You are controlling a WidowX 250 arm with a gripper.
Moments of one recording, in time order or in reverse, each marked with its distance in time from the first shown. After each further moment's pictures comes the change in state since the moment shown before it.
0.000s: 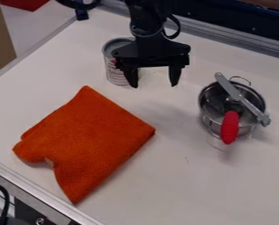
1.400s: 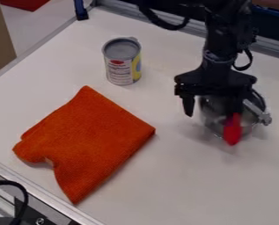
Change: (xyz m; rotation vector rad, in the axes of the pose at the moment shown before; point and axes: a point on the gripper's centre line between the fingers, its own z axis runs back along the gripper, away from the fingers) arm -0.042 -0.077 -0.025 0.048 0.141 -0.013
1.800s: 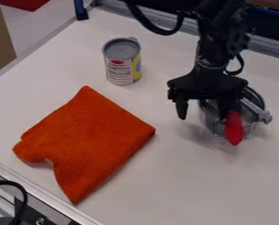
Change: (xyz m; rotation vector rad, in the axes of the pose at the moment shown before) arm -0.002 0.008 -0.001 -0.003 -0.016 0.022
